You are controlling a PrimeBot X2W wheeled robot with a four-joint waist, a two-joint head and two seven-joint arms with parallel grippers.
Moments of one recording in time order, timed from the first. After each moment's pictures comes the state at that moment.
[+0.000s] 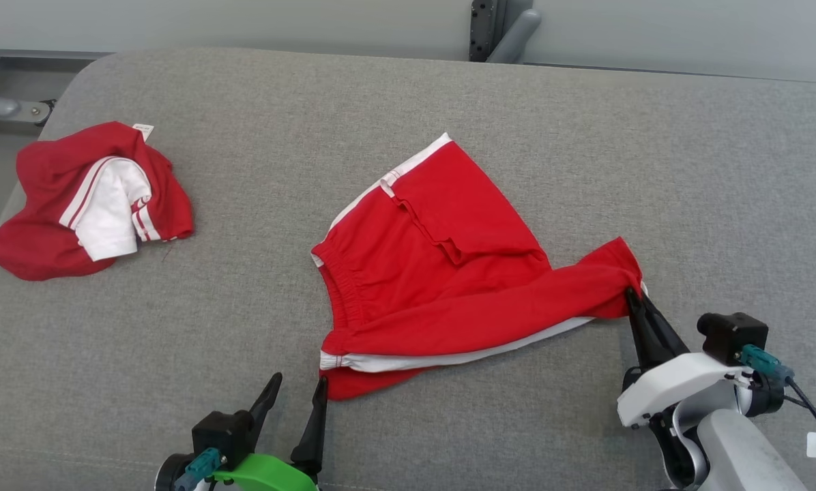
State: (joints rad) left arm -0.07 0.07 -0.28 0.47 -0.33 -0.13 -0.26; right arm -0.23 -0.13 0.13 0.50 0.37 0.13 -0.26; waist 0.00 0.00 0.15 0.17
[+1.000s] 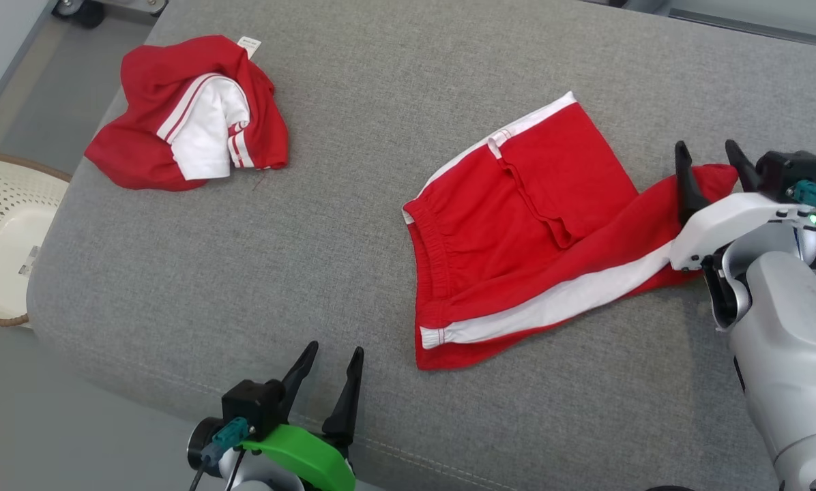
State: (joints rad) left arm -0.15 0.05 -0.39 0.47 -0.39 -0.13 -0.26; right arm -0.72 -0.20 -0.01 0.95 0.17 0.13 -0.26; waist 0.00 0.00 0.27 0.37
